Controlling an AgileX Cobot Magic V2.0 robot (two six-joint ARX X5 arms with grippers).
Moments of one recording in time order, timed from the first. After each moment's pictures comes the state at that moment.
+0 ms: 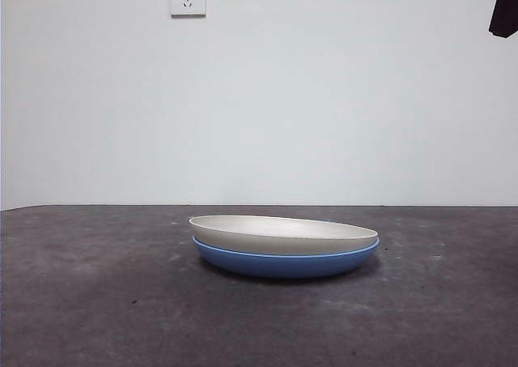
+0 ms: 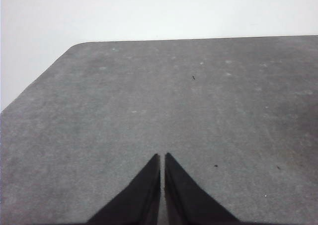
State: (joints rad) left arm 0.11 0.01 0.03 -0.17 0.12 0.06; right arm 0.44 0.97 1.07 -1.09 -0.30 0.10
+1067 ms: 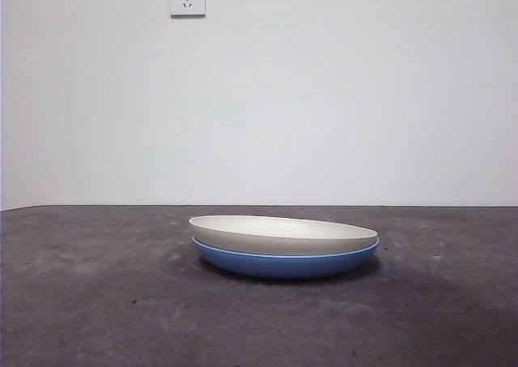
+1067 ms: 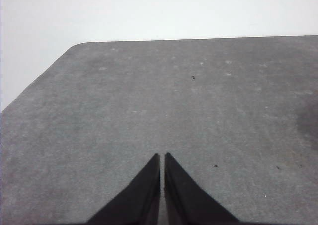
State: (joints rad) left arm 0.11 0.01 0.03 -0.17 0.12 0.06; right arm -0.01 0.17 0.22 -0.04 -0.18 0.02
